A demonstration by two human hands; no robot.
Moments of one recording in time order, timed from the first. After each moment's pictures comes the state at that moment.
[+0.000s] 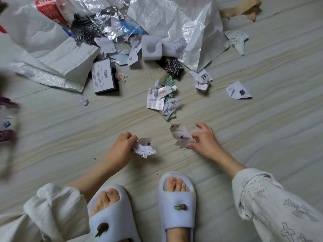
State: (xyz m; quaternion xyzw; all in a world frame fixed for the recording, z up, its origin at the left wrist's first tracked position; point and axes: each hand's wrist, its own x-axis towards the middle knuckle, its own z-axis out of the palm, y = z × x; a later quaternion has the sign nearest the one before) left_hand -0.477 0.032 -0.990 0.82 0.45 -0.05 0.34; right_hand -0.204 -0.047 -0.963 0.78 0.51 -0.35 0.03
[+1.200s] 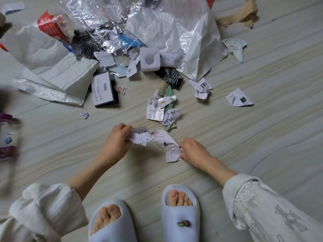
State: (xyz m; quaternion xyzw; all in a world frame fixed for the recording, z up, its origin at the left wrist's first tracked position) left_hand -0.461 0.081 -0.964 0.80 0.50 0.01 0.33; right_hand -0.231 -0.035 -0.979 0.70 0.61 -0.35 0.09
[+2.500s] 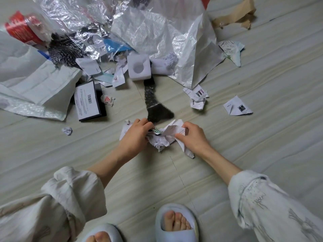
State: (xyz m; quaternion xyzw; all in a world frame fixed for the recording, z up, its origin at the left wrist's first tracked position) left_hand -0.368 0.121 -0.995 0.87 0.37 -0.02 0.32; right_hand -0.193 0.034 -0.969 0.82 0.36 -0.41 -0.17
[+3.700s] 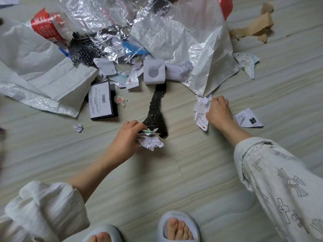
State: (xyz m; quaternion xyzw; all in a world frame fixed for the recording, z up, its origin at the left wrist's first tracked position) left_hand -0.413 0.138 -0.973 0.82 0.45 0.04 0.36; right_hand -0.123 0.116 -0.979 0.87 0.45 -0.20 0.06
